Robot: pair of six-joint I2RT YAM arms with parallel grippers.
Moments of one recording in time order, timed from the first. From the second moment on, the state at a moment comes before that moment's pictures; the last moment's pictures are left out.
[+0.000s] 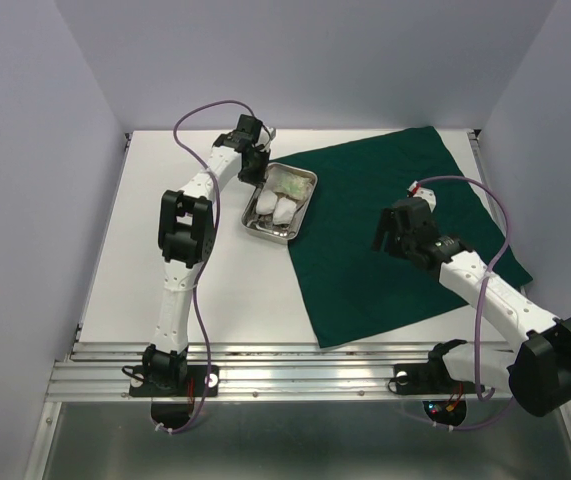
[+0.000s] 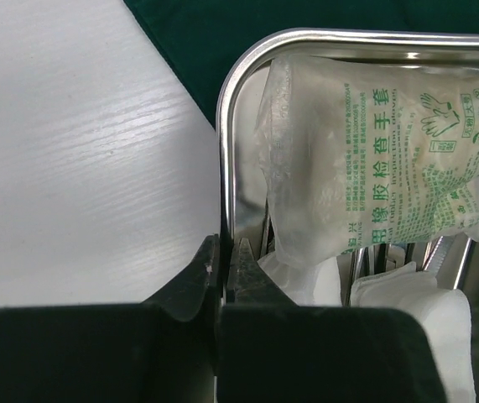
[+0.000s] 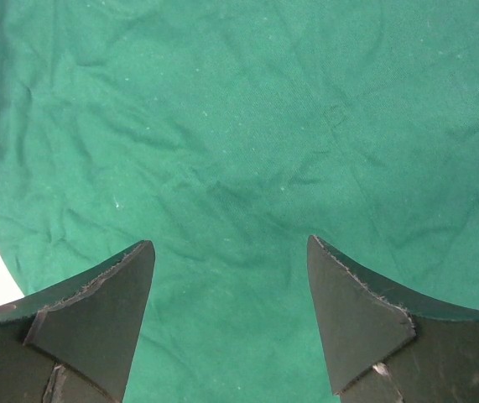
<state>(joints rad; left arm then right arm) -0.32 2.41 2.18 -0.77 0.09 -0.05 0.40 1.17 0.83 -0.47 0.32 0.55</state>
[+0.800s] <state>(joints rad) -0.32 2.29 2.02 -0.68 0.19 -0.30 0.40 1.18 0.83 -0.47 0.31 0.56</state>
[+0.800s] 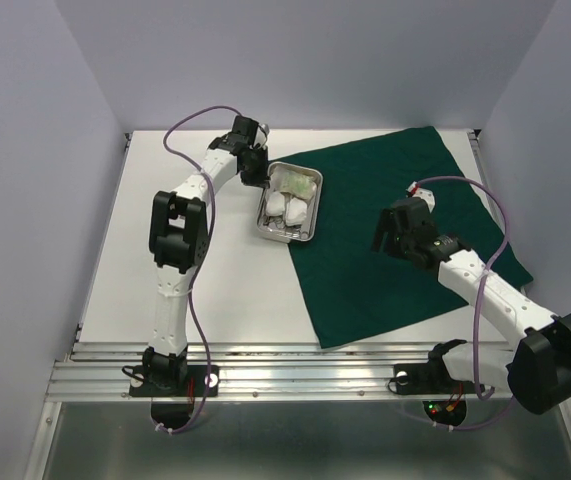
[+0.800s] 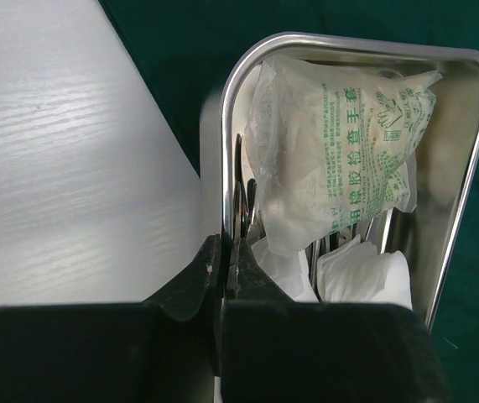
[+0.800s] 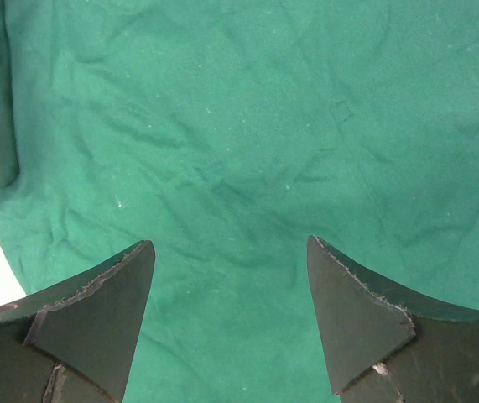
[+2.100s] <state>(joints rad) -0.53 2.49 2.22 -0.49 0.30 -0.58 0.40 1.07 0.83 -0.55 0.36 0.57</state>
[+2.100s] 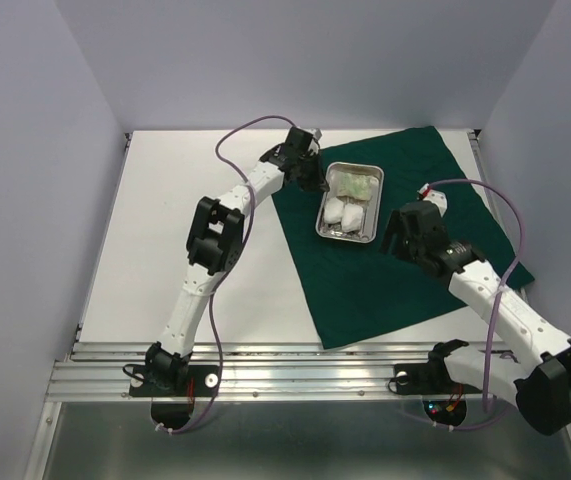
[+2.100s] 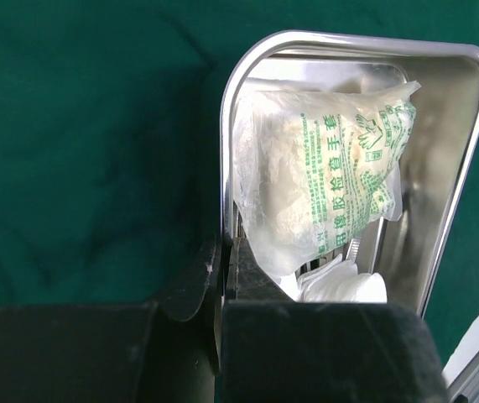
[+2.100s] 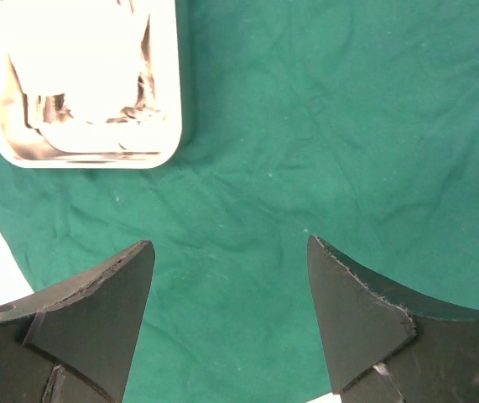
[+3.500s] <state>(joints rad) -0.52 2.59 2.42 -0.57 0.32 -0.32 0.40 1.15 0.82 -0.52 0.31 0.64</state>
